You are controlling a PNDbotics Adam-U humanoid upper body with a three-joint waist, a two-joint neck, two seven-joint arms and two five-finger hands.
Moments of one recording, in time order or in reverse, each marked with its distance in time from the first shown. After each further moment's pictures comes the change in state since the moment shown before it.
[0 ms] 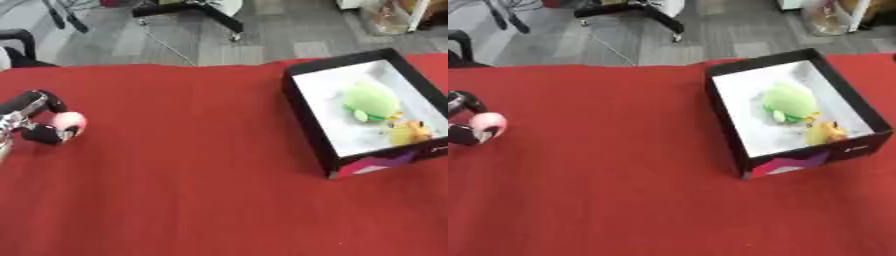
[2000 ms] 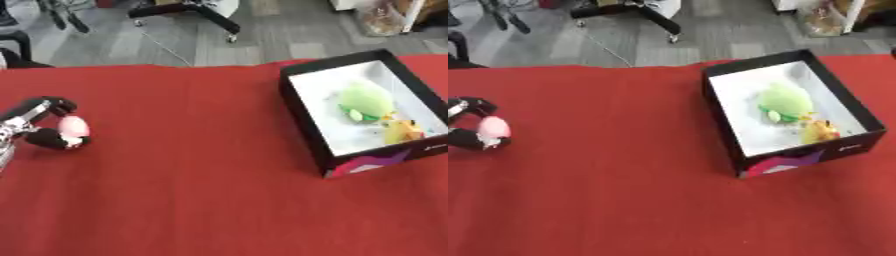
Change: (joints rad) left arm -0.006 -0.030 0.005 0.100 0.070 -0.001 -0.018; right arm -0.011 -0.002 0.000 0.003 0.010 -0.003 0.013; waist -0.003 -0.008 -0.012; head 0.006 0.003
